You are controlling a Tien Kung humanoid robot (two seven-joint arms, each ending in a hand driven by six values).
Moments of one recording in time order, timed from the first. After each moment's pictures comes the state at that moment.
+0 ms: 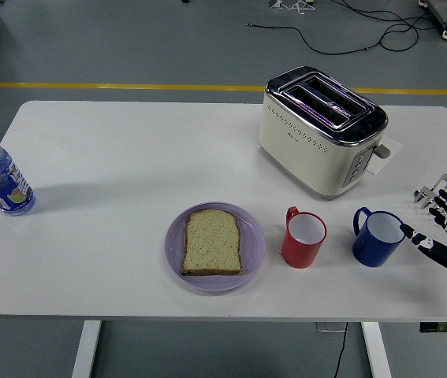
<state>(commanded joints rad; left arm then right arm) -0.07 0.00 -0.39 -0.20 0.13 0.21 0.06 -0.08 -0.23 1.39 1.28 -1.27 -0.22 0.29</state>
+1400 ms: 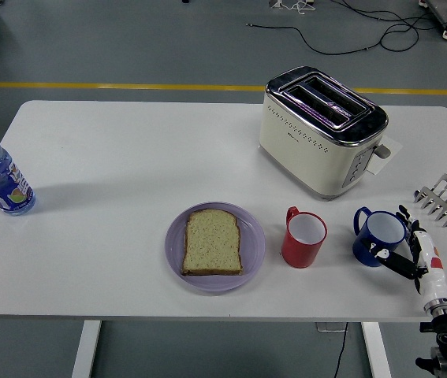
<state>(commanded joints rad) -0.06 0.00 -0.38 -0.20 0.12 0.21 0.06 0.09 -0.15 1.22 1.02 -1.23 -0.31 0.33</state>
